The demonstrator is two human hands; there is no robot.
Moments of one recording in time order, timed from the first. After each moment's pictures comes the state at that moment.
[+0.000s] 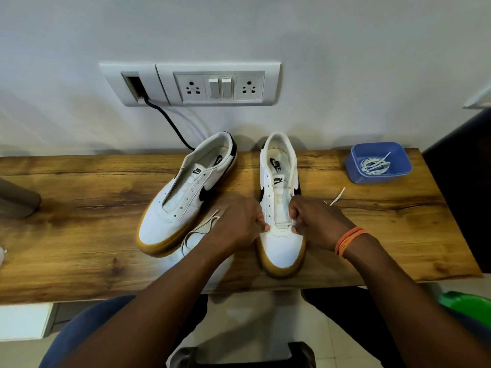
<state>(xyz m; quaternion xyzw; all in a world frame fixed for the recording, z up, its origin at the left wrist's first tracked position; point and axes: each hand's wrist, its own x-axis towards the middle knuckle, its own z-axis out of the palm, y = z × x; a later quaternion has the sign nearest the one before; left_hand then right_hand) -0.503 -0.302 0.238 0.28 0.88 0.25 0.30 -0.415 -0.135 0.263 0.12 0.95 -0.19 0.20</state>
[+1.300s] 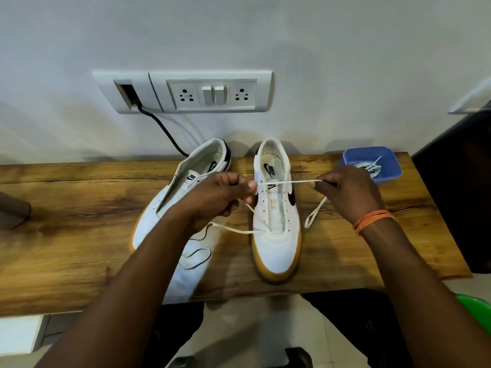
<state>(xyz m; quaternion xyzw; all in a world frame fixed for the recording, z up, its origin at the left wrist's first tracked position) -0.542 -0.323 0.292 0.15 0.69 0.57 0.43 -0.422 -0.083 0.293 0.25 0.94 -0.23 -0.04</state>
